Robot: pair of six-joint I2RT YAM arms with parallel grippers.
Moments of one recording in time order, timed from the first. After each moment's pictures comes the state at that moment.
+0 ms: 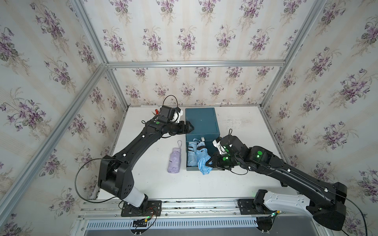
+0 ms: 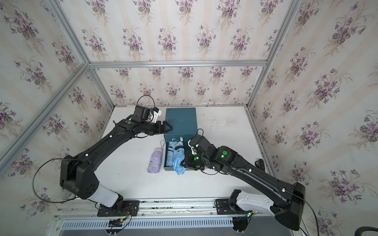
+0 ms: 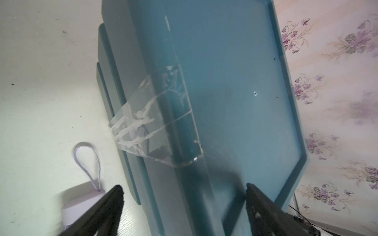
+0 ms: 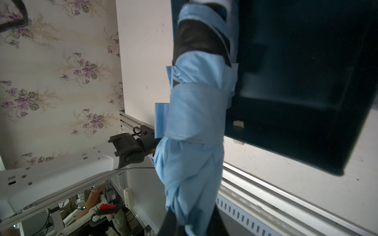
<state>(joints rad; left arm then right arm) -0.40 1.57 1.34 -0.58 0.43 -0.45 0.92 1.13 1.07 -0.82 -0.29 1.01</state>
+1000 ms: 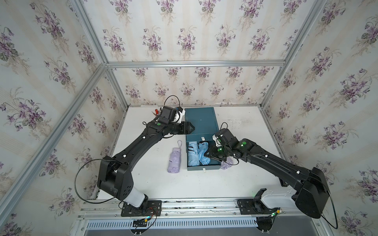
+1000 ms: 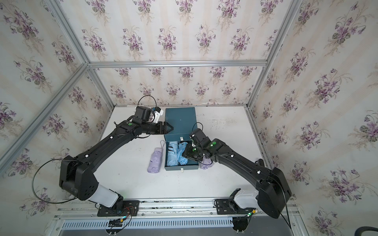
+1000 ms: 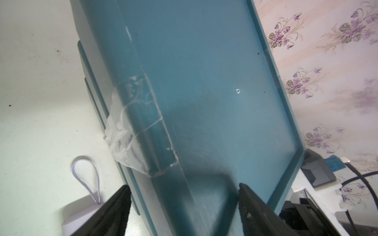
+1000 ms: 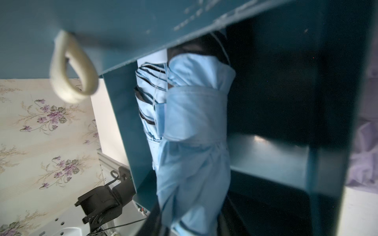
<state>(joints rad) -0.42 1.56 1.31 -0.54 0.41 -0.40 0.76 1.32 1.01 -0.66 -0.25 0.93</state>
